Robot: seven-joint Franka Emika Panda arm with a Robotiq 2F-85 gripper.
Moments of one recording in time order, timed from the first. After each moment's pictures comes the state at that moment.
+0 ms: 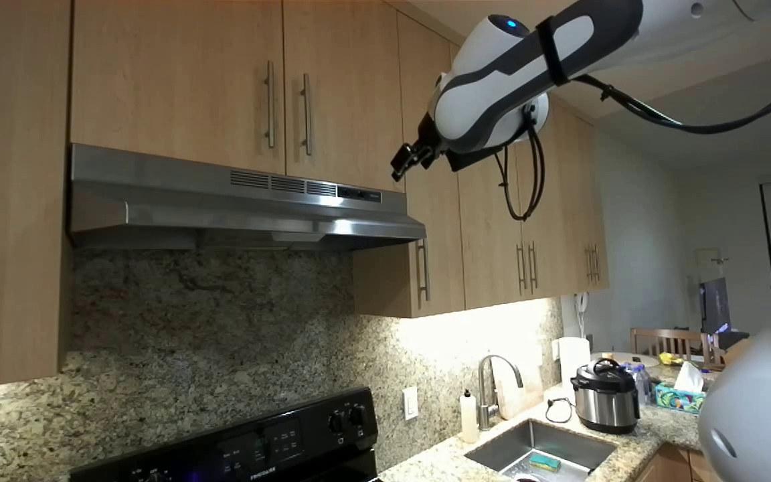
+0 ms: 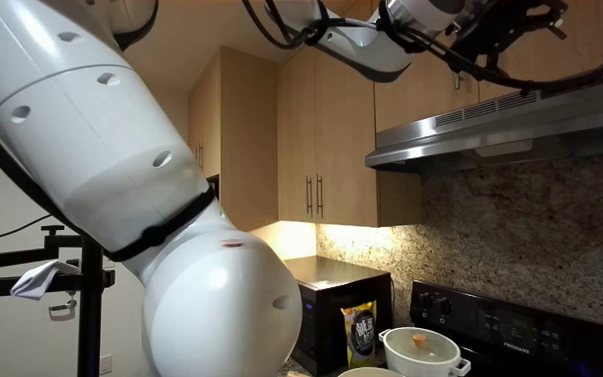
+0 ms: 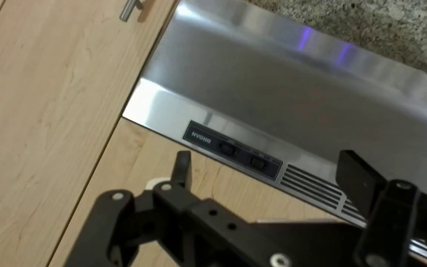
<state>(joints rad) -0.18 -0.60 -0.05 -2.25 -0.30 2.85 -0.17</state>
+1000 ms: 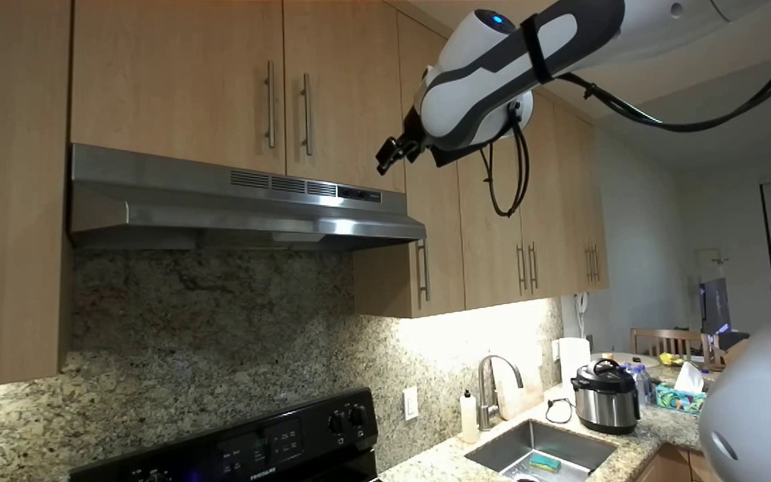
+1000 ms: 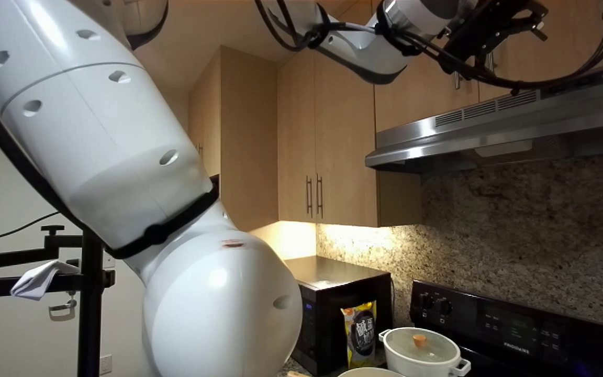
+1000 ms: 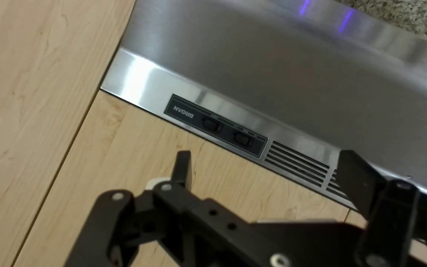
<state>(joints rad) -0.17 -0.56 -0.01 -2.20 -0.30 2.88 -0.15</state>
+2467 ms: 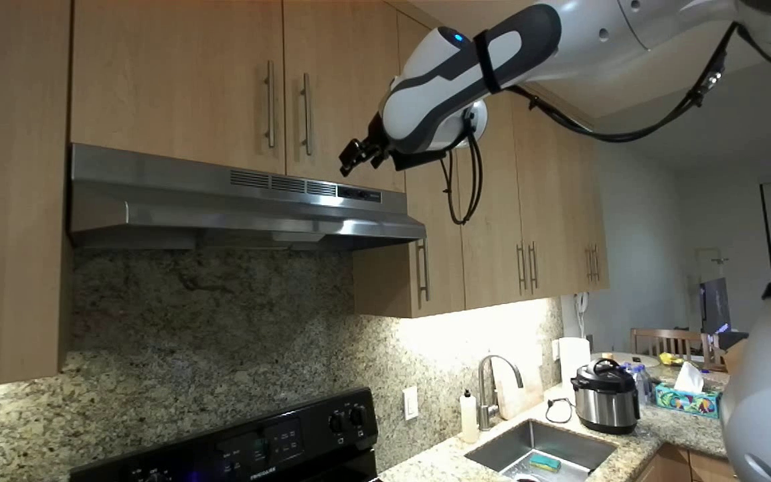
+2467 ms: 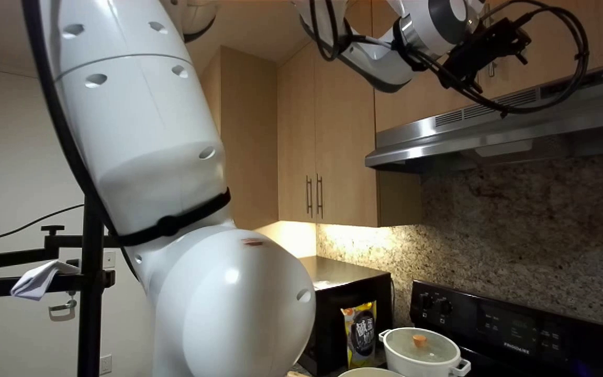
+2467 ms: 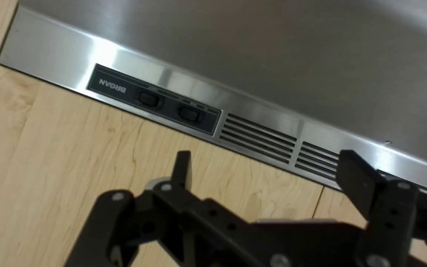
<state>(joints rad) -0.04 -0.36 -0.05 -2.03 -0.25 2.90 -0.13</state>
